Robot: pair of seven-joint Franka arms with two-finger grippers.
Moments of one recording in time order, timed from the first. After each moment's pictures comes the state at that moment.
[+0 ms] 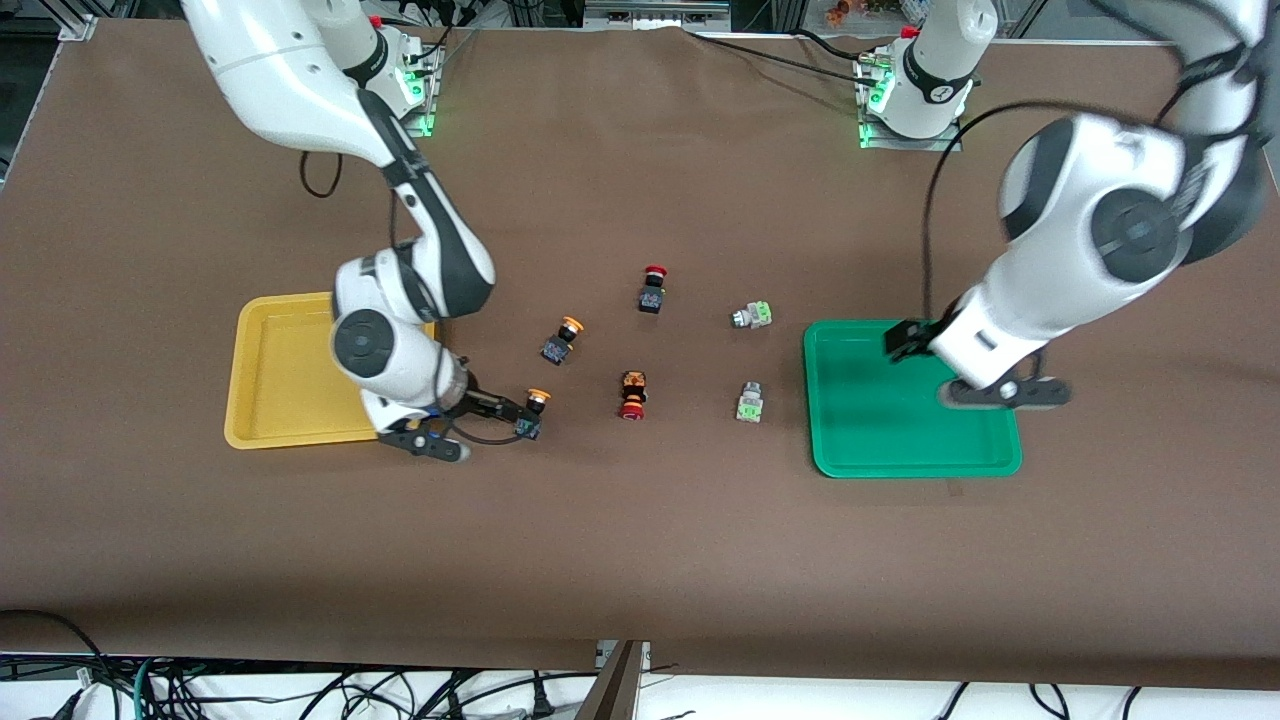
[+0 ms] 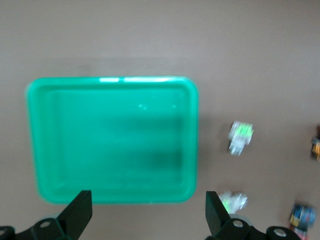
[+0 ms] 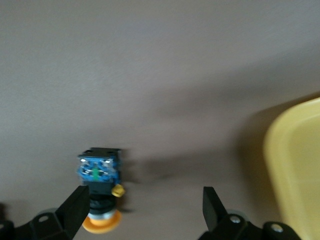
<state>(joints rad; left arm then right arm) -0.17 0.37 -0.12 -1.61 0.00 1.93 -0.33 0.42 0.72 0.00 -1.58 0.14 2.33 0.61</state>
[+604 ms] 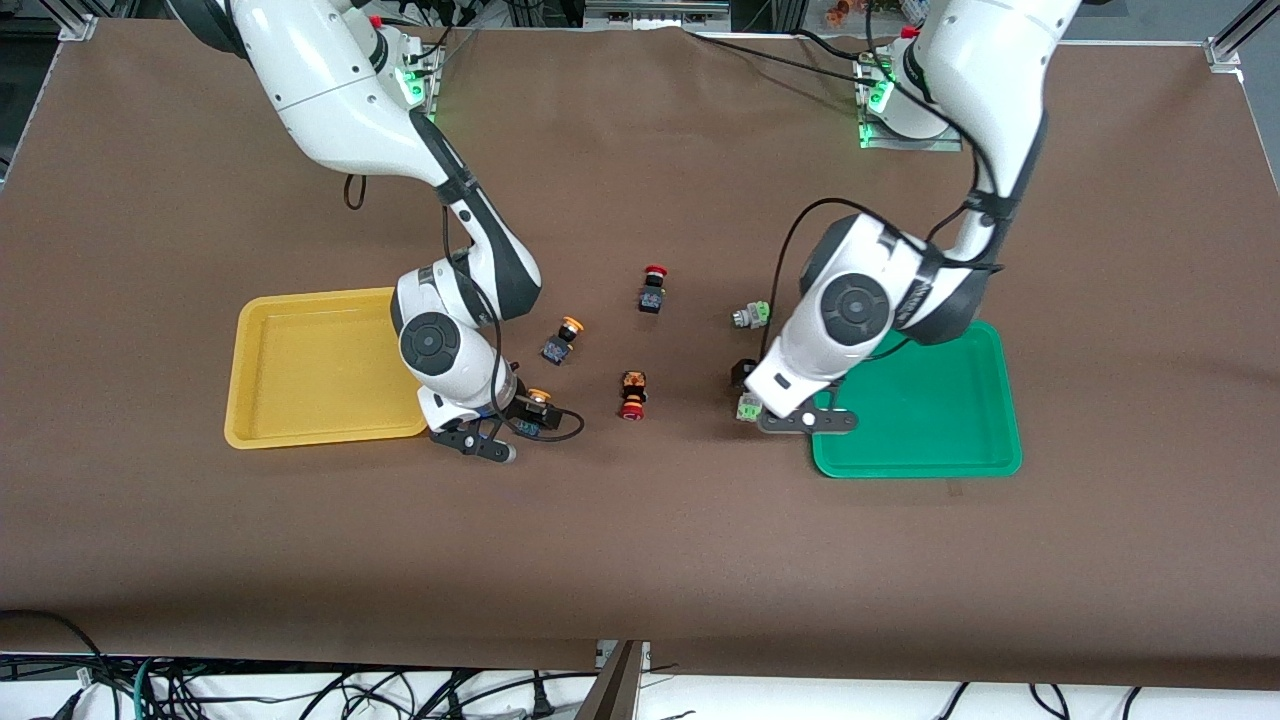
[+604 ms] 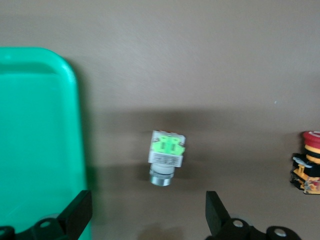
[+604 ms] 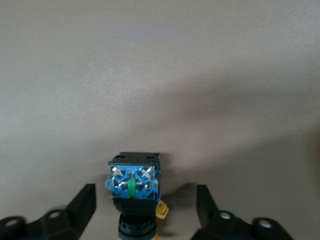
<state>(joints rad) -0.38 0.64 -0.12 -1.60 0.00 2.19 -0.49 0.47 0.81 0.00 -1.54 0.14 2.42 0.67</state>
